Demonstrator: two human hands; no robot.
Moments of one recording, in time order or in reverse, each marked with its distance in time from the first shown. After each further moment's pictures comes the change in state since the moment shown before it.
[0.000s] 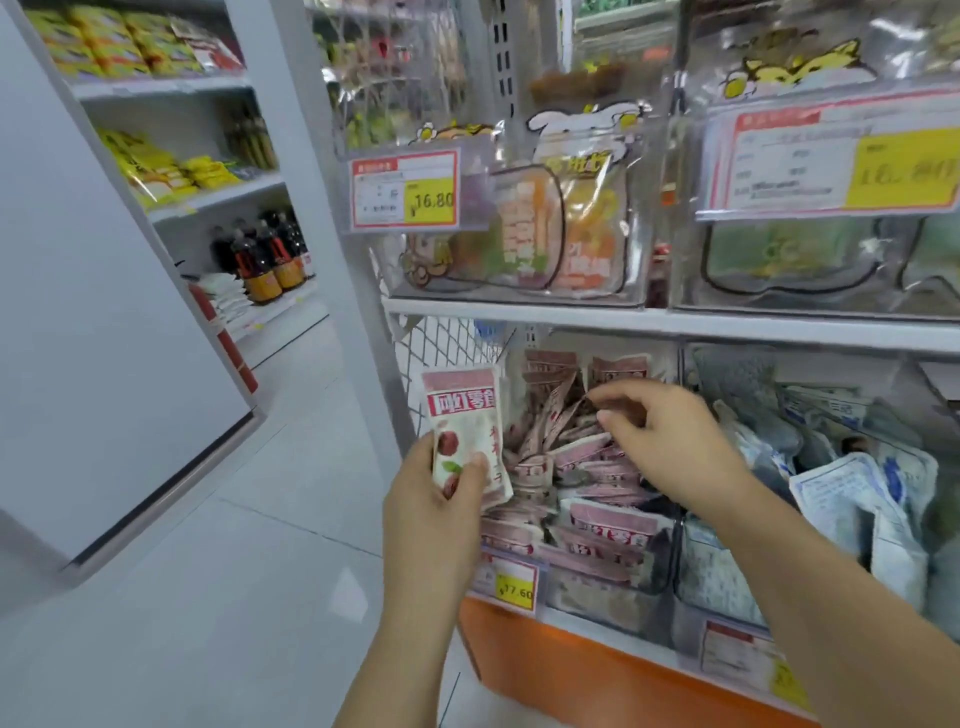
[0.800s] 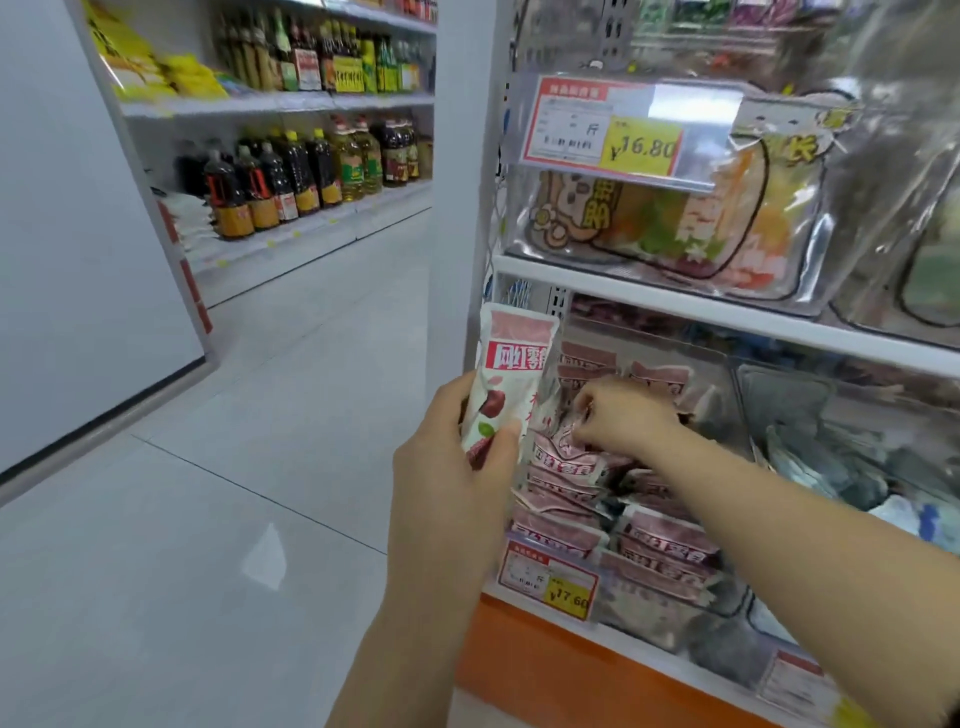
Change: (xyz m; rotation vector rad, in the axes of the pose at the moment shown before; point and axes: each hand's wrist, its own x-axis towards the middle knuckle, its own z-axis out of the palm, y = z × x) left_hand 0.023 -0.020 -0.043 -0.158 -0.061 0.104; right_hand 0.076 -0.026 0.078 -0.738 -0.310 0.099
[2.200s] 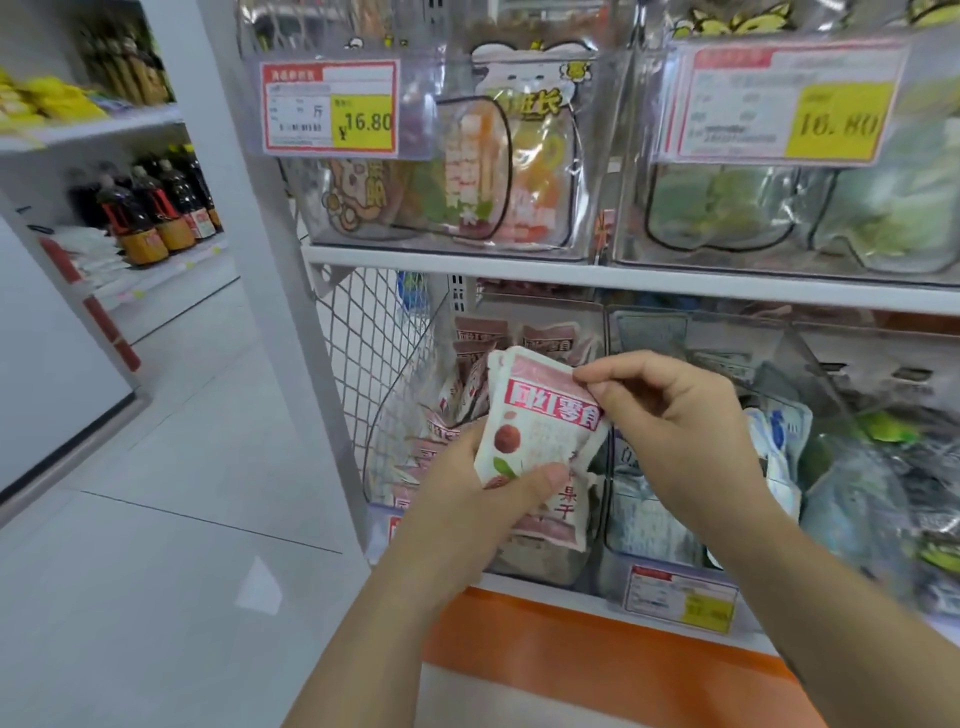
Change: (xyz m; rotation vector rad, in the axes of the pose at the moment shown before) left_hand -0.030 0.018 0.073 -0.177 -0.572 -0.259; right_hand -0.154 0.067 -0.029 1.116 0.552 -0.101
